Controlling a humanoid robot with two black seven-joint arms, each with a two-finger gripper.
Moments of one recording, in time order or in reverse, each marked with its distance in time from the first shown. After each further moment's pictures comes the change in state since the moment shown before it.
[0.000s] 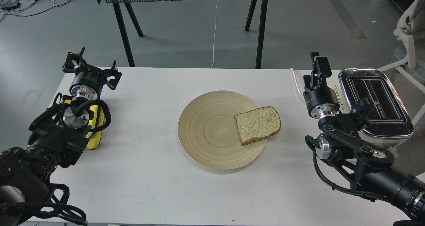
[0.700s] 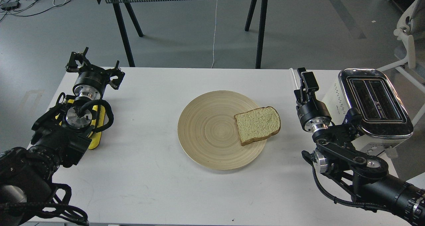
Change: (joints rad) left arm -0.002 -0.012 0.002 -0.003 0.001 0.000 0.000; right arm -0.035 -0.001 -0.120 -0.002 -0.018 0.000 0.000
